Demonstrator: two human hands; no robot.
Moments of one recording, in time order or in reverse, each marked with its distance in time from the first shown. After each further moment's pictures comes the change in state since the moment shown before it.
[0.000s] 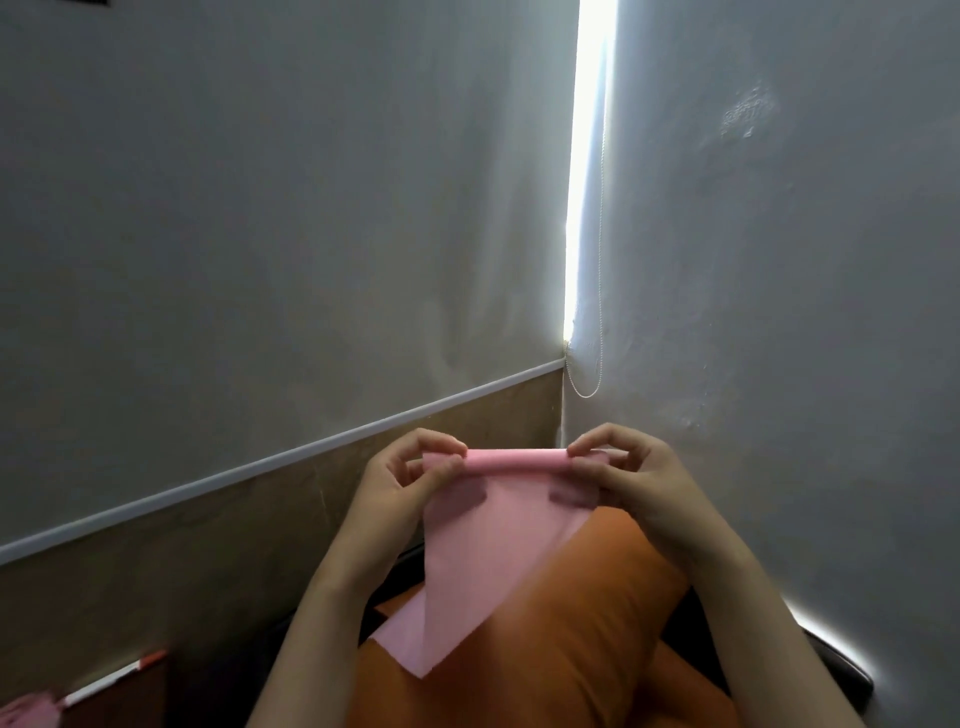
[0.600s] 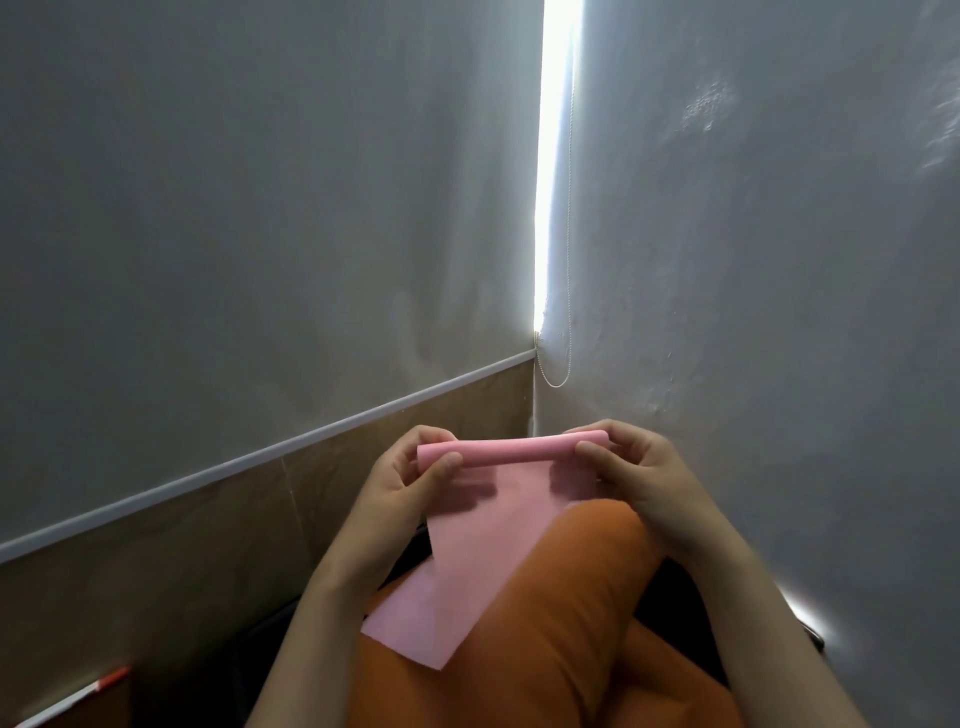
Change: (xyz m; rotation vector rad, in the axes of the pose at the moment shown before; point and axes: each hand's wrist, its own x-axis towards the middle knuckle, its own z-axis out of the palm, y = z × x) left_hand 0.001 -0.005 0.010 -0.067 -0.162 -0.023; right_hand -0.017 -0.005 -0.004 -0.132 0.100 -0.013
